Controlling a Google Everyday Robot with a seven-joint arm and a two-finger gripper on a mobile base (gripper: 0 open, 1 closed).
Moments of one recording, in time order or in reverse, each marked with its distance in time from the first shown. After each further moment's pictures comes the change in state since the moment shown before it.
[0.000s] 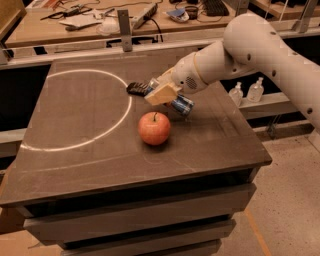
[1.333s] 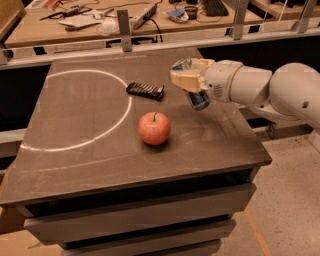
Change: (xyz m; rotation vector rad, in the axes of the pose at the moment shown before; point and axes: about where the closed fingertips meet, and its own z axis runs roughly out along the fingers) arm -0.009 -0.034 -0.085 0.410 -0.451 0.114
